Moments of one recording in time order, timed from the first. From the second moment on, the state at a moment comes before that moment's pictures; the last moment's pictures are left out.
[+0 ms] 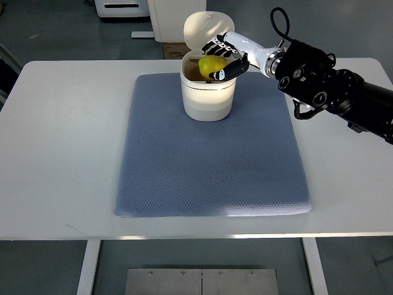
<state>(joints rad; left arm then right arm) 0.00 0.00 -0.06 -0.20 -0.09 0.12 -0.39 1.47 0.00 -0.57 0.50 -0.19 -0.04 0.31</state>
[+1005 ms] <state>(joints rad) 0.00 0.00 -0.06 -0.20 -0.09 0.12 -0.39 1.57 -0.62 -0.44 1.15 -0.19 -0.11 0.33</state>
